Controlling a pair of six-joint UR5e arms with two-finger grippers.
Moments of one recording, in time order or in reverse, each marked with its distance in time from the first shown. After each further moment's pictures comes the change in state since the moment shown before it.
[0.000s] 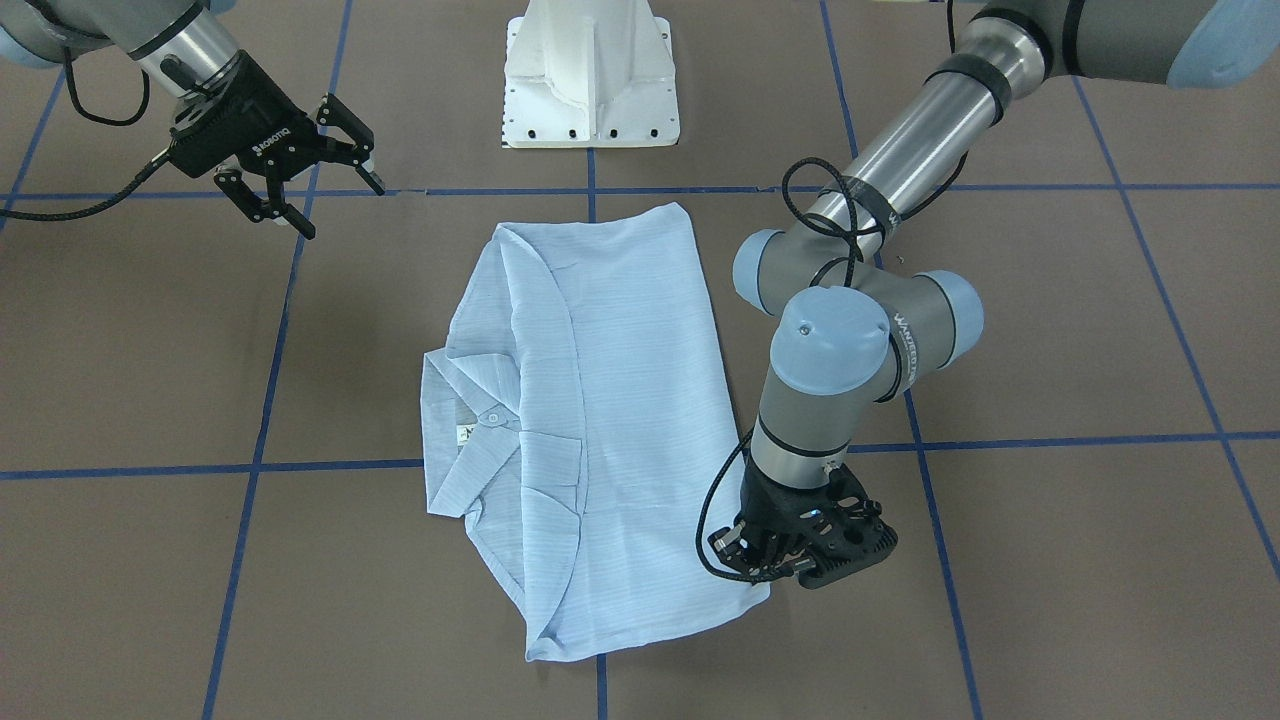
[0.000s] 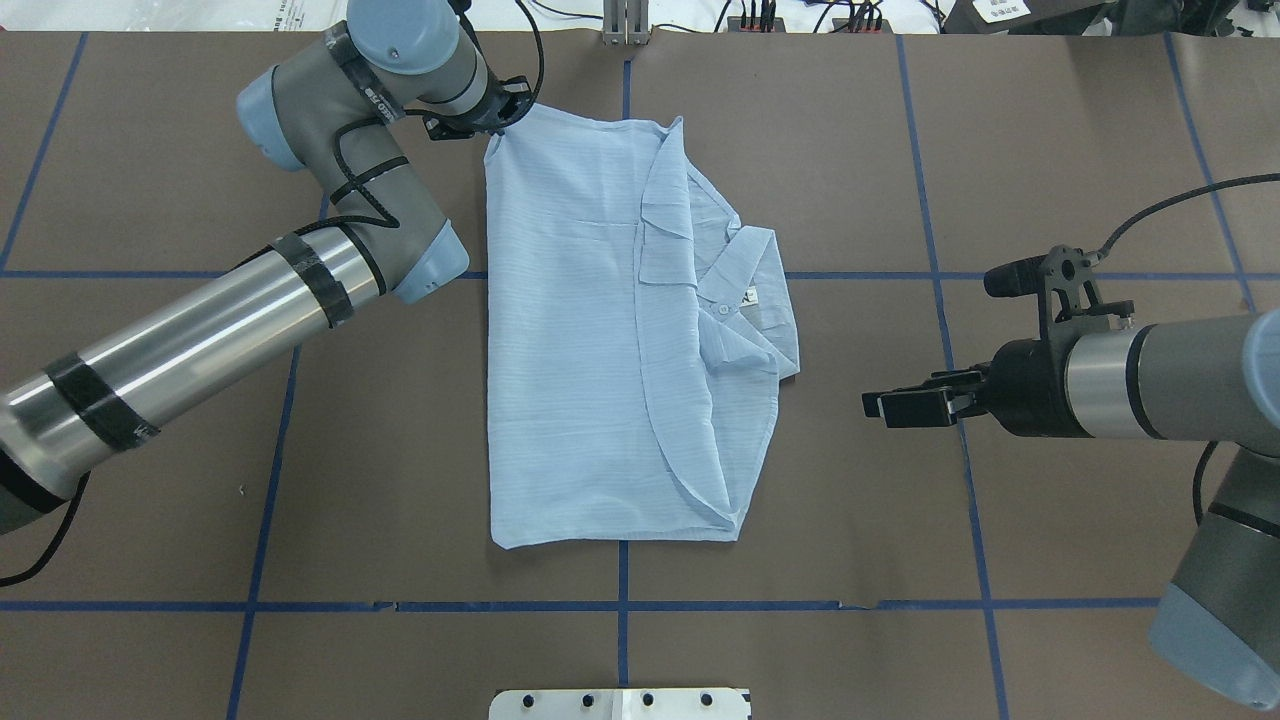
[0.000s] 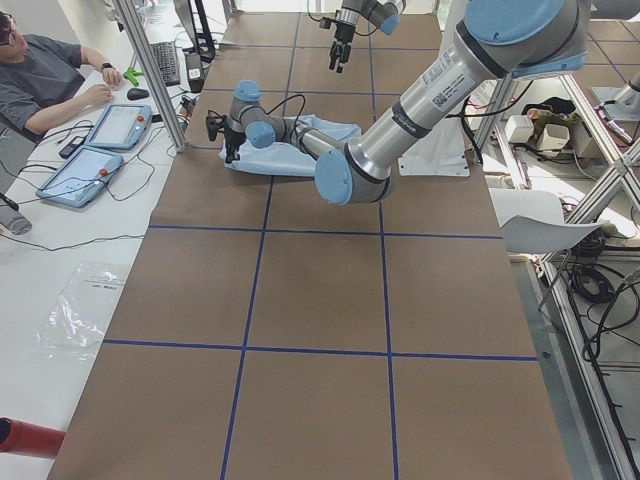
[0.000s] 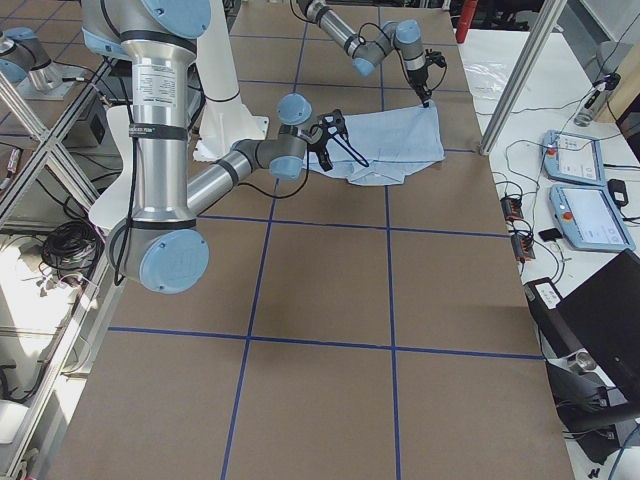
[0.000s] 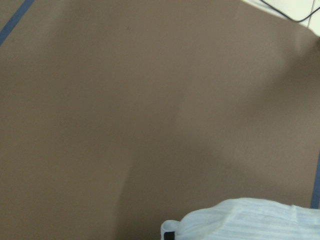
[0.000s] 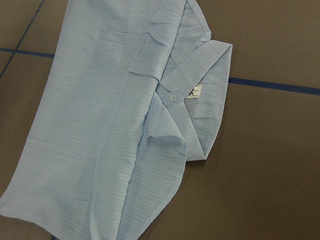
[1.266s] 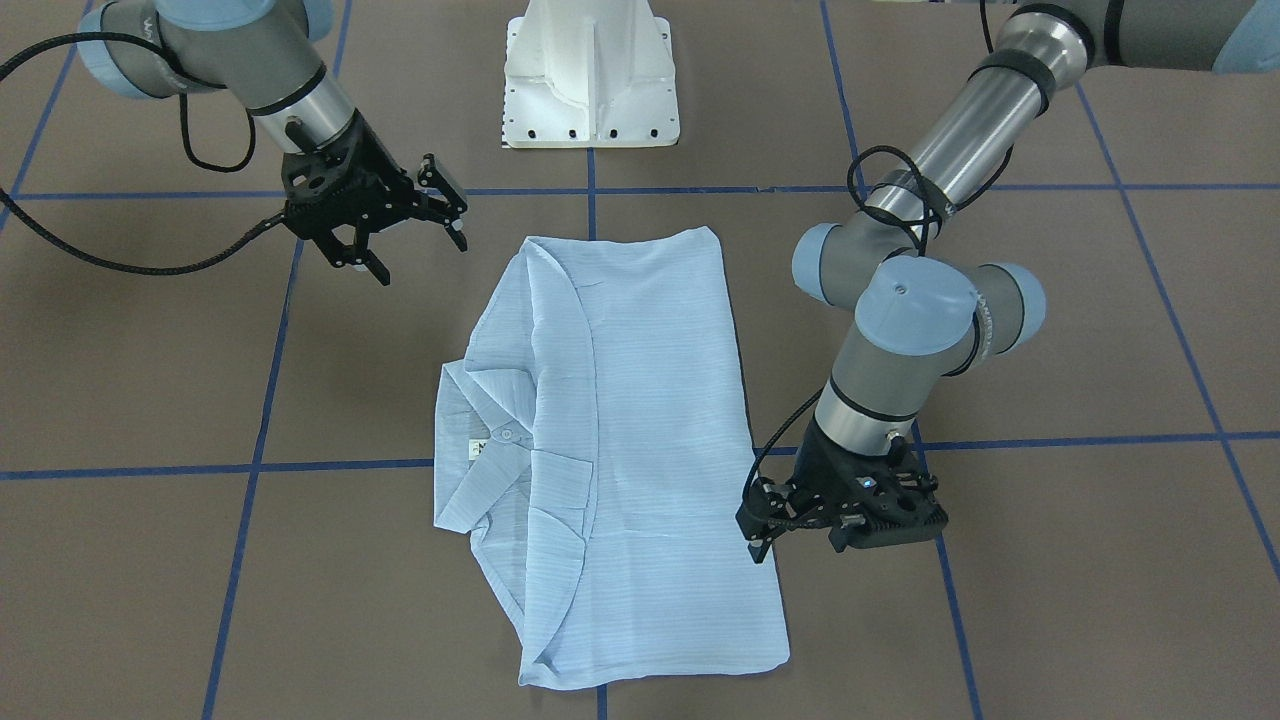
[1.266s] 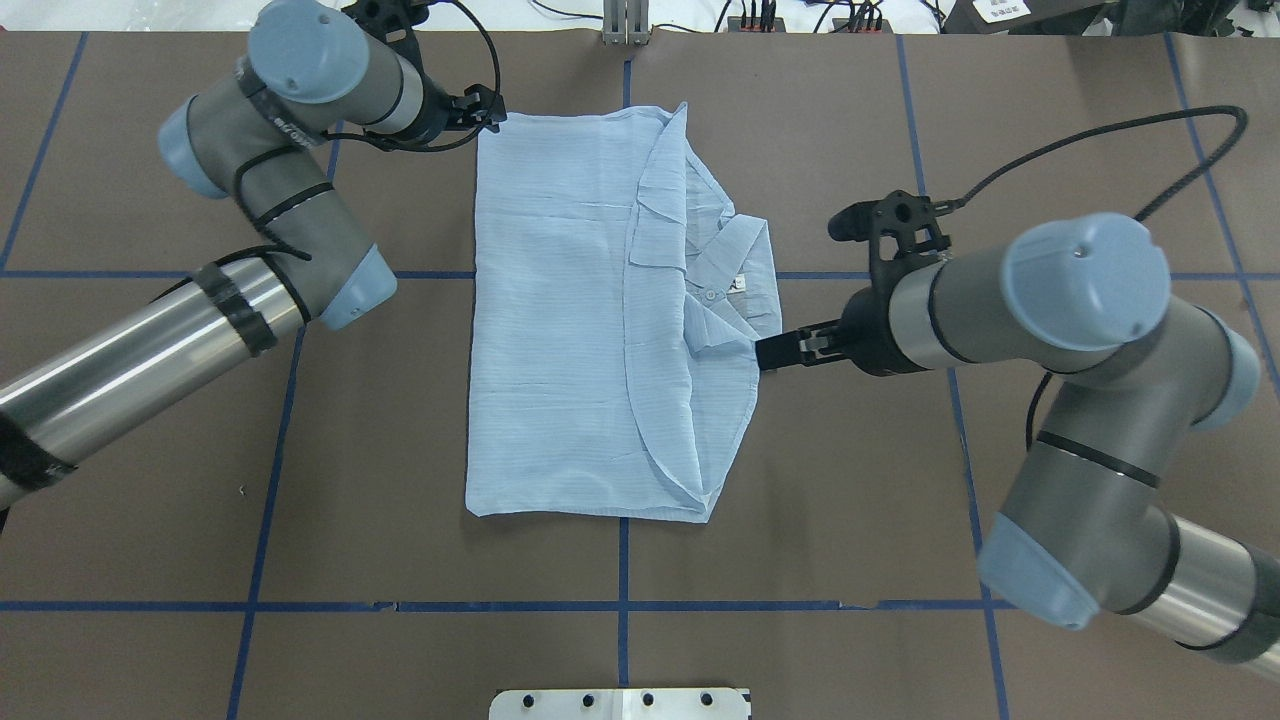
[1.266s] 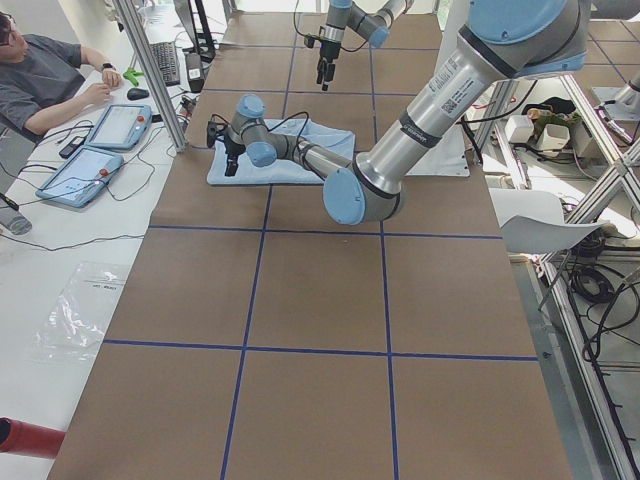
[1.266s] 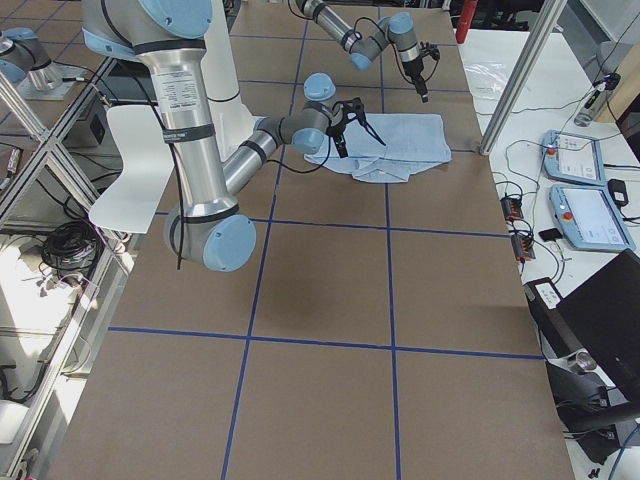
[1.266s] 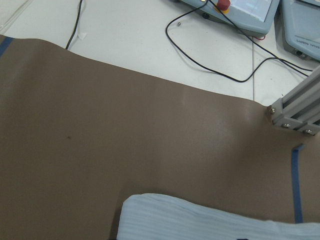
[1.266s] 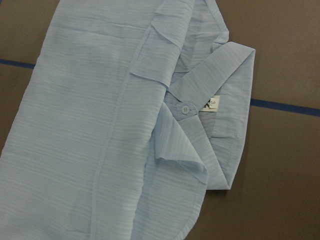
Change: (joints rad) left arm -0.017 0.222 -0.270 -0.059 -0.078 0.145; right arm -0.022 0.366 -0.127 -0.410 -0.039 -0.002
